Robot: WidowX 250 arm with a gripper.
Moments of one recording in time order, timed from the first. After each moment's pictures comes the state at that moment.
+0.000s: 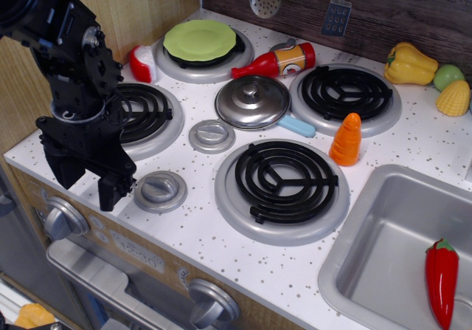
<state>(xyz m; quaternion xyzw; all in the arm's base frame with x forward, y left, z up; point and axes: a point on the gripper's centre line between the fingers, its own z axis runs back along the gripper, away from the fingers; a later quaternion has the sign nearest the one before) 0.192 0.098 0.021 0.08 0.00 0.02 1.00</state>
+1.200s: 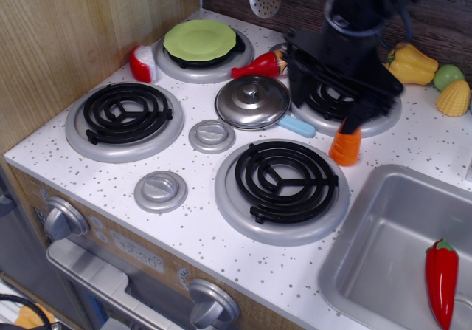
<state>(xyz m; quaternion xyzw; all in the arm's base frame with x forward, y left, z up) 0.333 -0.082 0.089 0.06 -0.14 -0.05 0.99</state>
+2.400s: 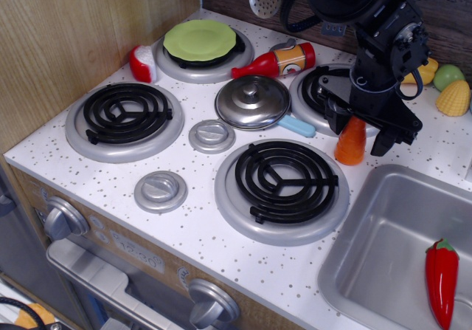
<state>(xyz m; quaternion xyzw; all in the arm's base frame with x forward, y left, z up) 0.385 -0.094 0.030 0.03 -0.20 -0.06 0.98</state>
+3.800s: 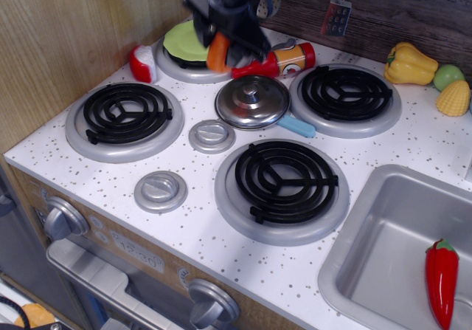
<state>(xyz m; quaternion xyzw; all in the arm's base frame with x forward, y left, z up) 0.388 0.071 0.098 0.19 -0.24 -0.06 0.95</state>
